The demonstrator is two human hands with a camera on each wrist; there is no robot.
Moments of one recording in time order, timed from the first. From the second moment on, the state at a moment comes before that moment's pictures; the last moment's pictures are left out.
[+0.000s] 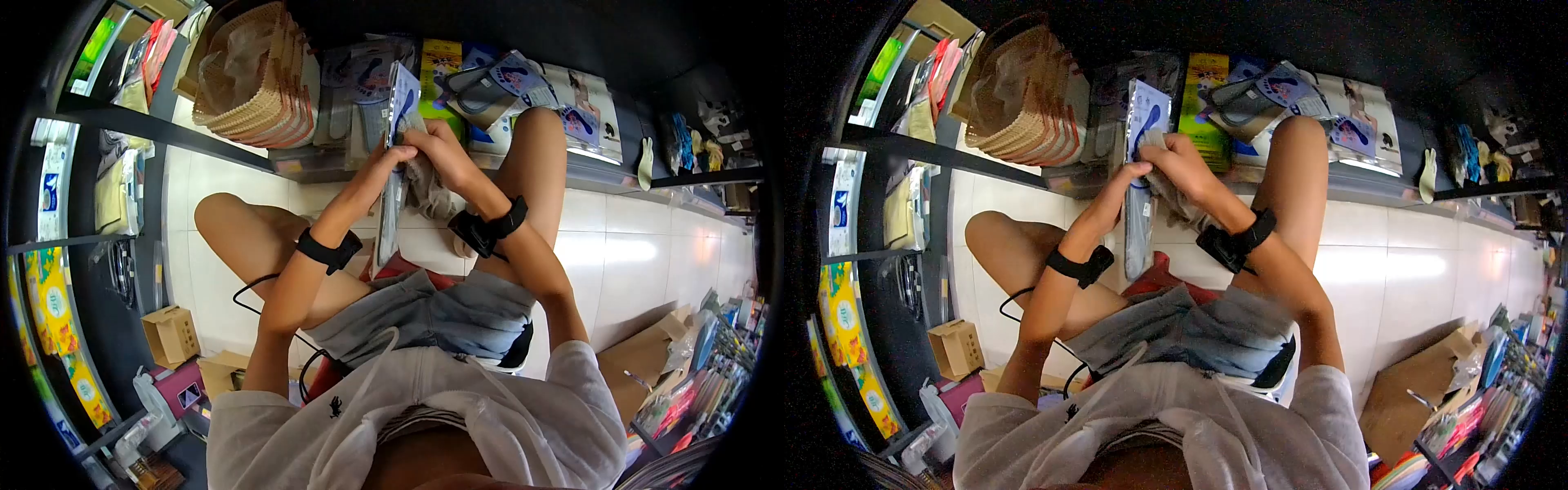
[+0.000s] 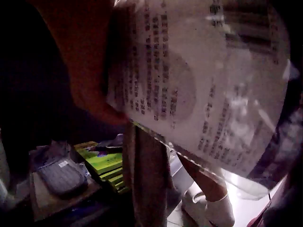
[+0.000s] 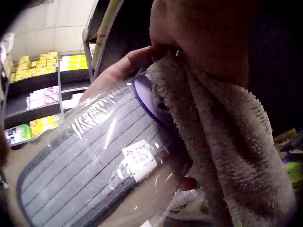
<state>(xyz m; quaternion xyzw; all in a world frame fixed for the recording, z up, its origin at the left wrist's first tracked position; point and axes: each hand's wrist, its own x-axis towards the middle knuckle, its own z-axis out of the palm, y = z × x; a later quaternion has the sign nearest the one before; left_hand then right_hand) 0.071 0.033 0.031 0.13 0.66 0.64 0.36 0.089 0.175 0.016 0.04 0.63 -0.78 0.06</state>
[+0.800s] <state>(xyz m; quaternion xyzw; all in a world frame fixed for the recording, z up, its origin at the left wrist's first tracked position) 0.081 0.051 0.025 0.05 0.55 0.75 0.37 0.078 0.180 0.011 0.16 0.61 -0.78 -0.02</state>
